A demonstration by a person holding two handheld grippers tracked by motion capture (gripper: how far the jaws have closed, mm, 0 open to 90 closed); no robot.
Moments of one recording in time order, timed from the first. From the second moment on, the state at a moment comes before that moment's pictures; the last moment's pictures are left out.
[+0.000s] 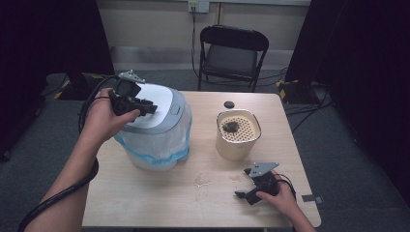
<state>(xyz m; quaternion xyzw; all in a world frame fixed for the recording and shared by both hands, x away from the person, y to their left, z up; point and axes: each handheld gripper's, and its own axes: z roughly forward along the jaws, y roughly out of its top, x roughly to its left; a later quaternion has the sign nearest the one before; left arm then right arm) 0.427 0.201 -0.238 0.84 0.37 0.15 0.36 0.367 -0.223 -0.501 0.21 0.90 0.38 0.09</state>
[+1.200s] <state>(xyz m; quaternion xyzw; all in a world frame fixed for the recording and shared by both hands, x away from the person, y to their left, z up) 0.351 0.254 -0.260 0.84 0.34 0.08 0.41 0.367 -0.223 -0.501 0.21 0.90 0.38 0.09</state>
